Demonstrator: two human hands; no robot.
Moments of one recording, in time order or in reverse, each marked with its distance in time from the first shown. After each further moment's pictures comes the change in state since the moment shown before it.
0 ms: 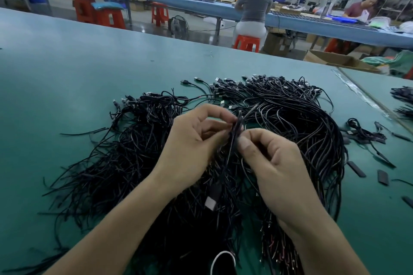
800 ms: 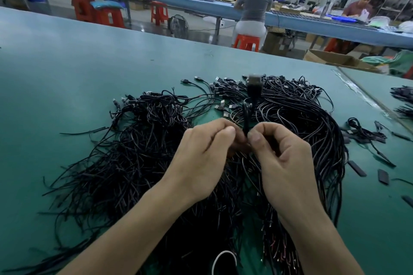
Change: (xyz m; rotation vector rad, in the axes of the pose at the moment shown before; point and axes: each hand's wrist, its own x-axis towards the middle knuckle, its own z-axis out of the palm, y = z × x) left_hand -0.010 0.000 0.010 0.254 -0.011 -0.022; right_hand 0.002 0.010 -0.001 -0.042 0.185 -0.086
